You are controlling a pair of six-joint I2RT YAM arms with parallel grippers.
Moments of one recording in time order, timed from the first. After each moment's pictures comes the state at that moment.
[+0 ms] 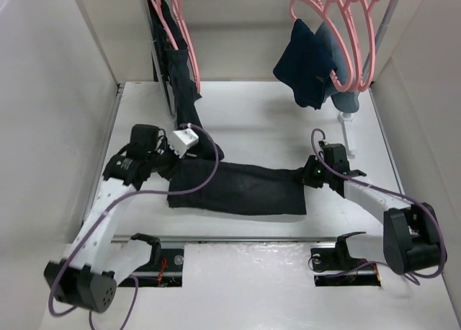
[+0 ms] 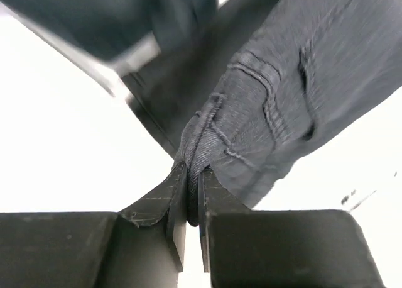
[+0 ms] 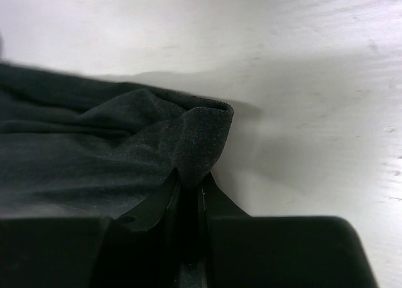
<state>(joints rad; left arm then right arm) -0.25 1.03 0.96 -0.85 0.28 0.51 0.19 1.27 0.54 -0.15 -0.25 0.55</state>
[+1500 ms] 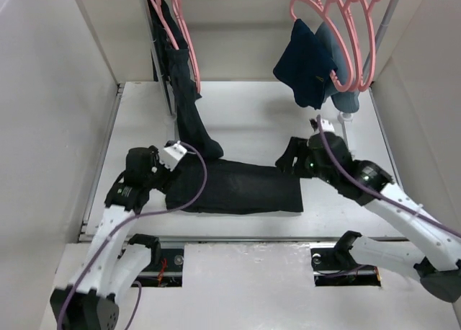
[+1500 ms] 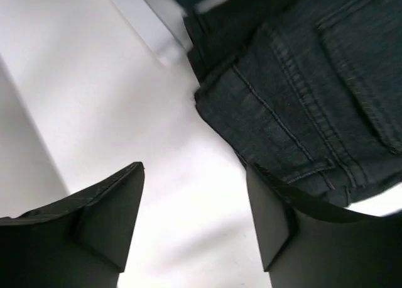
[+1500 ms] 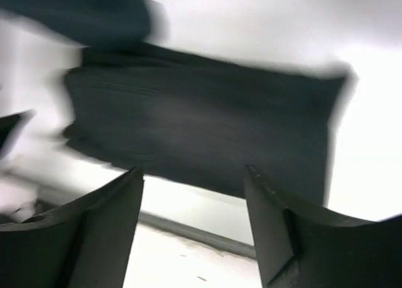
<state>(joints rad) -0.18 0.82 0.65 -0.57 0.05 0.53 0.73 0.97 1.03 -0.74 0.24 0.75</state>
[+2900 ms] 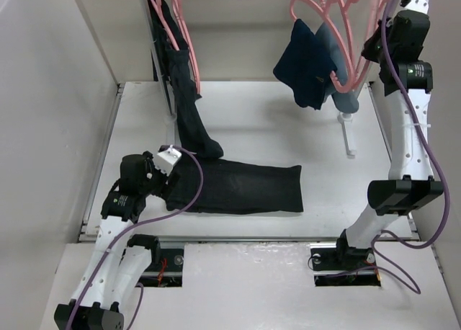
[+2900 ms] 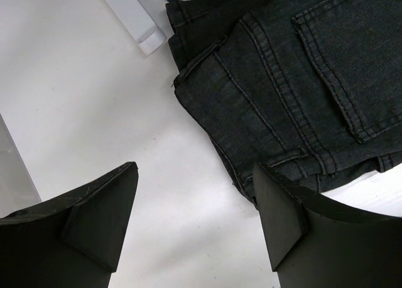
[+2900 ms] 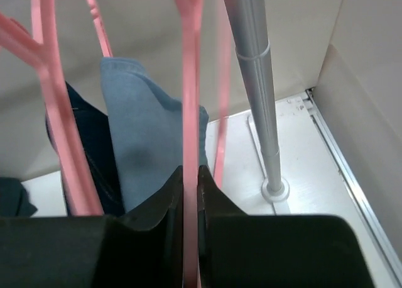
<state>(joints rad) -0.13 0.66 0.62 -0.63 0.15 0.47 -0.05 1.71 2.20 -0.70 0.14 0.25</state>
